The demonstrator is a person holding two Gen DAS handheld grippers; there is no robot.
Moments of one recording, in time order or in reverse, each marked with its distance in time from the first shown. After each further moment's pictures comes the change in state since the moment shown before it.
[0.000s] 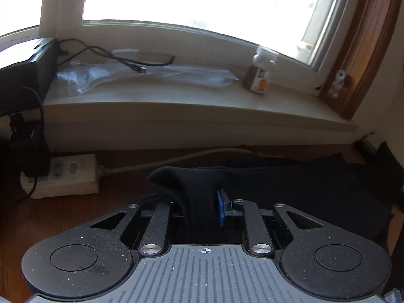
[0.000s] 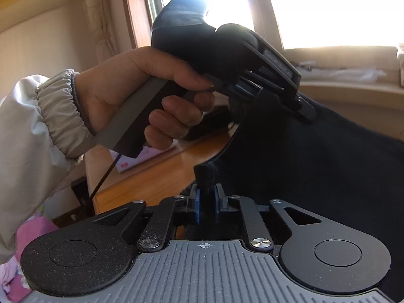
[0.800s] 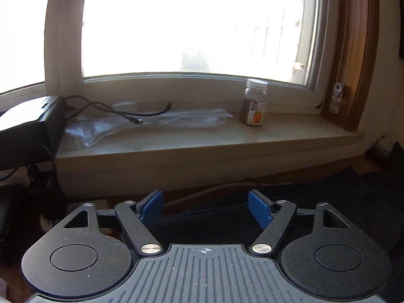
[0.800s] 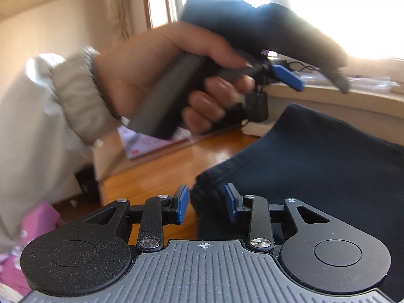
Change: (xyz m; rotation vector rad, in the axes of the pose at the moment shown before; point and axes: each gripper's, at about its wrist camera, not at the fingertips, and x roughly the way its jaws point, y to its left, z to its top) left arm -0.025 -0.054 0.003 0.103 -0.197 0.066; right arm -0.010 0.001 -0.011 -0.071 -0.014 0.025
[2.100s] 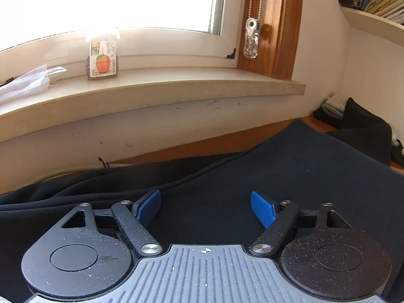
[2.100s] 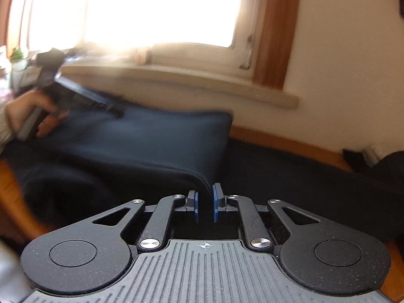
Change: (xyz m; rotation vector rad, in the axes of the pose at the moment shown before) left arm 0.128 -0.143 -0.045 0.174 0.048 -0.246; right arm -0.293 -0.142 -0.087 0.035 0.170 -0.807
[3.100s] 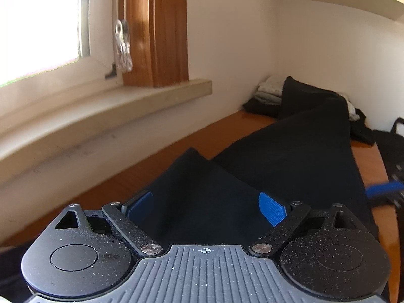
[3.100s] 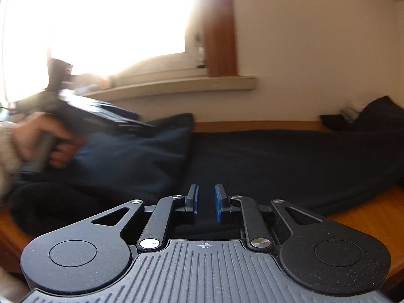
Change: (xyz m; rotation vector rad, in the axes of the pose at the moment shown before) left arm 0.070 -0.144 0.042 0.236 -0.006 -0.178; right arm -0.010 -0.049 -0.040 0.294 -0.145 0.033
